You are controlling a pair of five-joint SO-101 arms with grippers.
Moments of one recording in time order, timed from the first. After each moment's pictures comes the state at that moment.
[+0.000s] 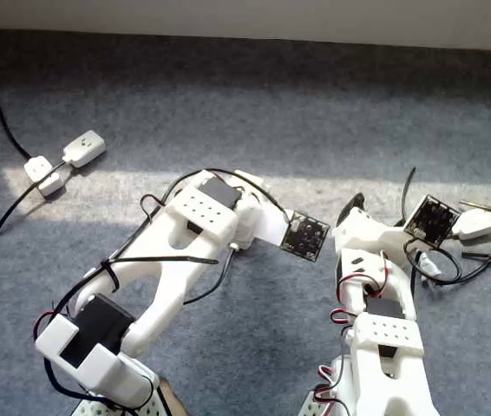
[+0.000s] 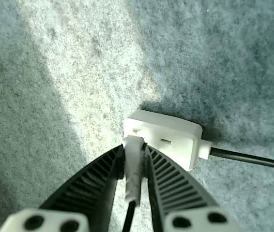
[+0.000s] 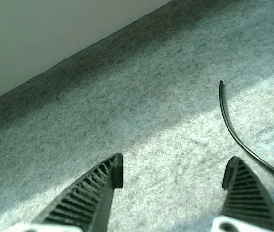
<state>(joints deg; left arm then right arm) 25.9 4.2 22.8 49.8 -80.4 3.7 -50.2 85.6 -4.5 -22.0</state>
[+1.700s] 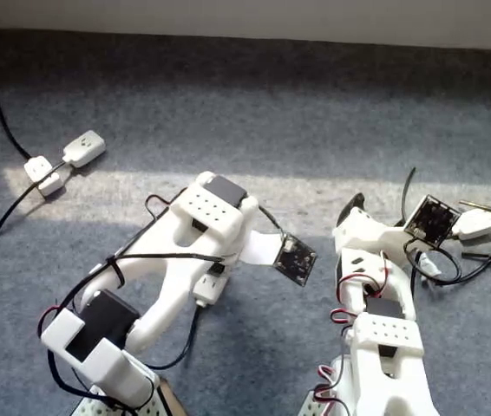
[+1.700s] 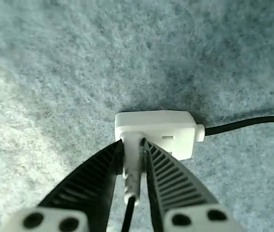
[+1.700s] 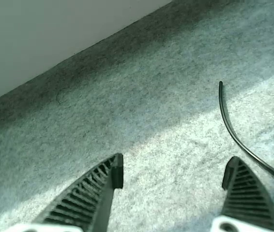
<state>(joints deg) 26.2 7.4 22.7 77.6 -80.0 3.8 -50.2 85.7 -4.5 -22.0</state>
